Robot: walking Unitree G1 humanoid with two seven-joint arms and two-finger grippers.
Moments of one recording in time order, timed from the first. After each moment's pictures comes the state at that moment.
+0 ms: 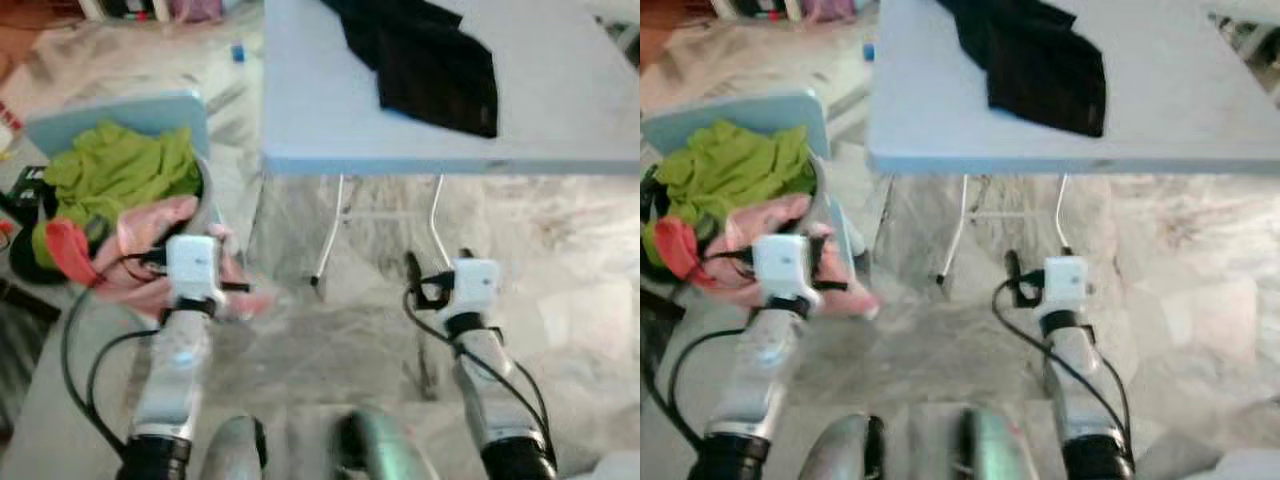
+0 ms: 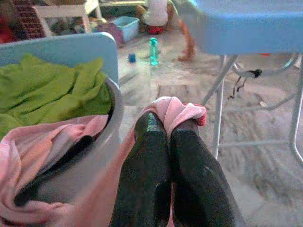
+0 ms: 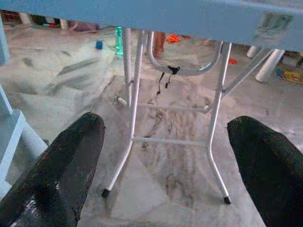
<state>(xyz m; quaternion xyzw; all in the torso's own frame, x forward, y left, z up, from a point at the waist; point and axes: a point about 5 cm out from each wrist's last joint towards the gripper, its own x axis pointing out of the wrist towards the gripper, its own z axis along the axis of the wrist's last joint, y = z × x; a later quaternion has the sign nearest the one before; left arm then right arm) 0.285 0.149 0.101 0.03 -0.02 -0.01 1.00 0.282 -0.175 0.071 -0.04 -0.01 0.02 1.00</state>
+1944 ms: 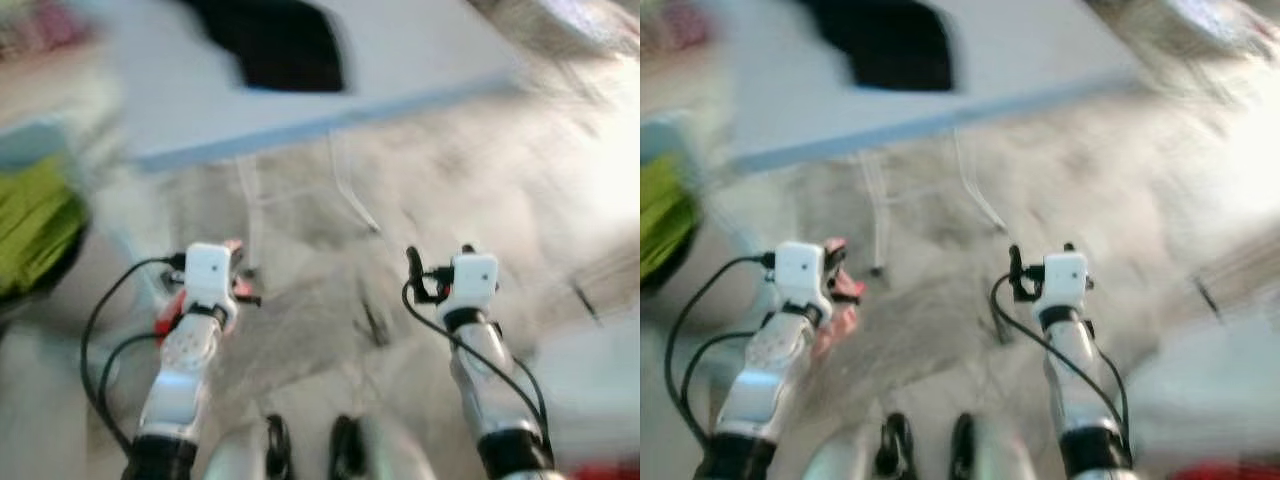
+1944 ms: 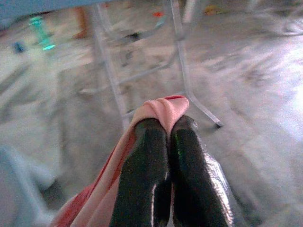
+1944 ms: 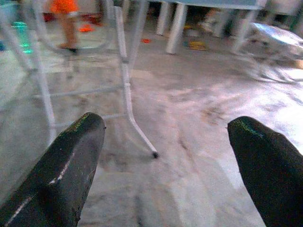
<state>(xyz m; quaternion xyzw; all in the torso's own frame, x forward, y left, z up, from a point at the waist) 0.286 0.128 0.087 0.01 0.04 -0.07 1.00 0.287 -0.185 0.071 -0.05 -0.01 0.00 1.00</state>
